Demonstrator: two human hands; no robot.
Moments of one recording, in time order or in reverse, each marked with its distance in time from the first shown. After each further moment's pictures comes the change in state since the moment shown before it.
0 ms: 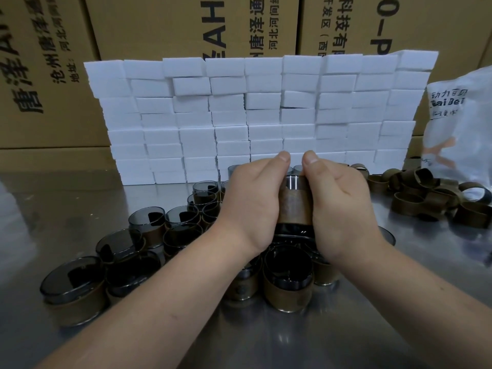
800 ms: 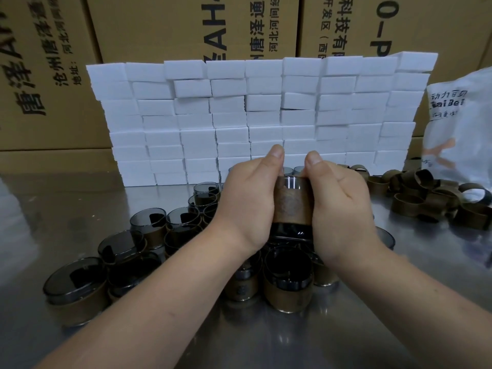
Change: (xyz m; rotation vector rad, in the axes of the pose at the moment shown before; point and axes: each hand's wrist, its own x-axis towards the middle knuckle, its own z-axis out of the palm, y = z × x) left_hand 0.001 0.001 -0.003 0.065 0.038 0.029; right_hand -0.002 -0.002 0.001 0.068 0.013 -0.003
